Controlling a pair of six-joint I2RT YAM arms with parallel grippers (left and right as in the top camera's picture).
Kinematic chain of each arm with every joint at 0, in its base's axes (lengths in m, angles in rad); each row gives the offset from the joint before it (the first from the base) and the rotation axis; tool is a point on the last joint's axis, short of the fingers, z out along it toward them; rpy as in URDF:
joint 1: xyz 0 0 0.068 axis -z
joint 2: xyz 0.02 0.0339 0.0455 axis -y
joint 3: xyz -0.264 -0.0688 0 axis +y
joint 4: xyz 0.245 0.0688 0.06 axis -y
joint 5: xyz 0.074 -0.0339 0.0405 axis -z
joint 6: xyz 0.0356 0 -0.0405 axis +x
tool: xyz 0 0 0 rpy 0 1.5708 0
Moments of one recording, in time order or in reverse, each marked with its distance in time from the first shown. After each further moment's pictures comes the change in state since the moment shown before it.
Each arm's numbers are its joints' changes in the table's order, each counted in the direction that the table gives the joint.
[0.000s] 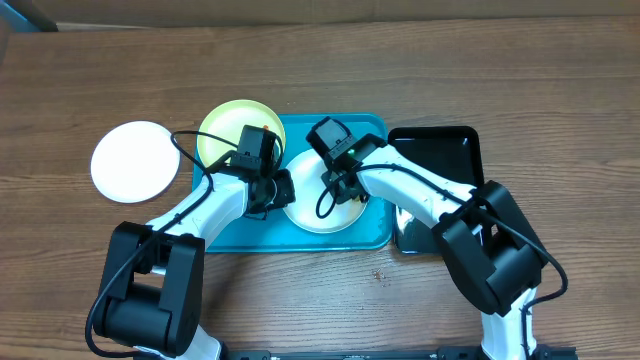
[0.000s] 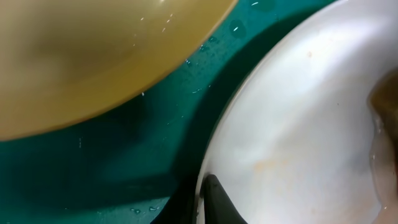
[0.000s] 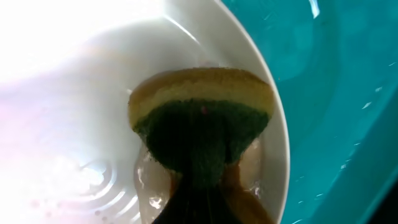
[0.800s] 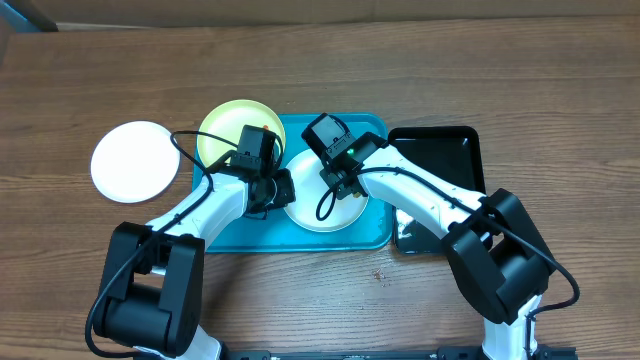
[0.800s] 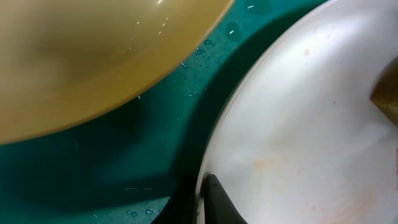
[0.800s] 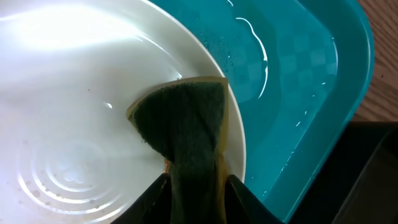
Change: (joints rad) left arm 0.000 0.000 0.000 0.008 0.001 0.000; right arm -0.021 0.045 -0.032 -0.013 0.139 -0.086
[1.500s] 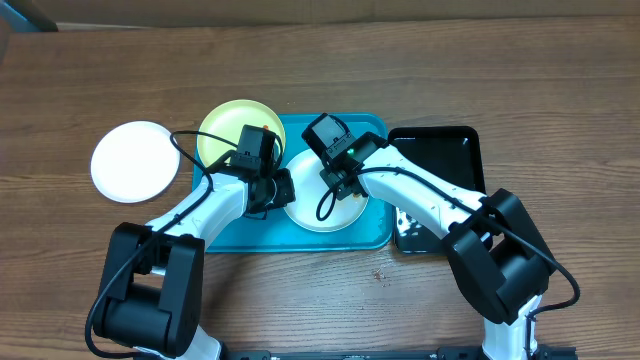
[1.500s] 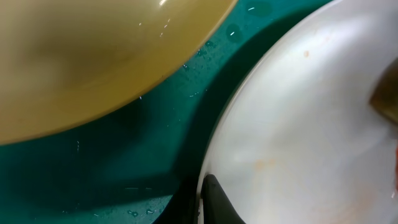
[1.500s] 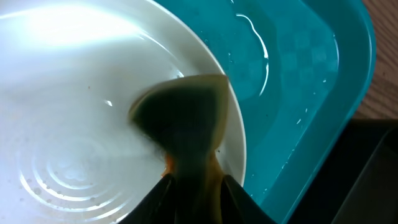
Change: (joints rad) left arm 0.000 0.002 0.000 0.000 0.000 -0.004; right arm 0.000 0.002 0.000 -0.005 -0.003 0.003
